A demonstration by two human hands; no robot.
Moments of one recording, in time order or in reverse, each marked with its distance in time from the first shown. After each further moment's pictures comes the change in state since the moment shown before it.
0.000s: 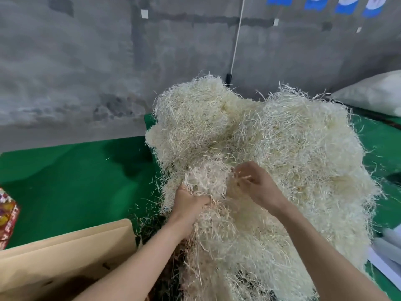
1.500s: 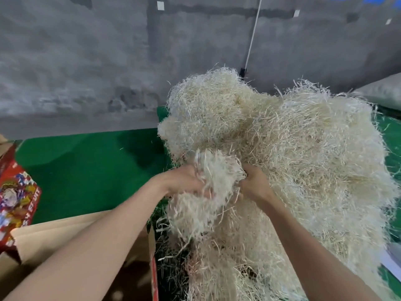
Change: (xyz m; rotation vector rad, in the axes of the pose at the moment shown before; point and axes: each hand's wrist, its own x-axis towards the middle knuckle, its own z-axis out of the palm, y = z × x) left_hand 0.028 0.046 -0.058 0.909 -0.445 0.022; right_hand 0.017 0.008 0.043 0.036 -0.025 0.183
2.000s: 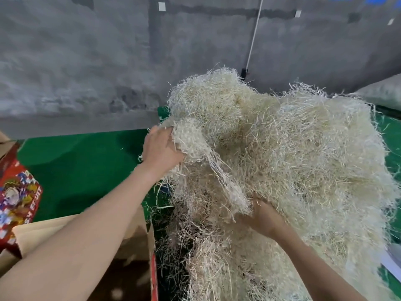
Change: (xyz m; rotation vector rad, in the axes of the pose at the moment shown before) left_hand -0.008 0.000 -0.028 0.110 1.010 0.184; right_hand -0.028 0.069 0.000 -0.649 -0.214 0.113
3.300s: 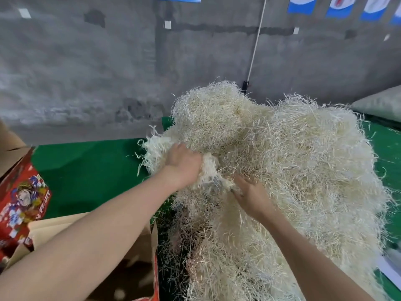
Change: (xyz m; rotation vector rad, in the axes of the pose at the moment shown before) left_hand -0.021 0.036 0.003 0.760 -0.392 0.369; right_hand 0.002 -0.034 -0.027 -0.028 0.421 -0.385
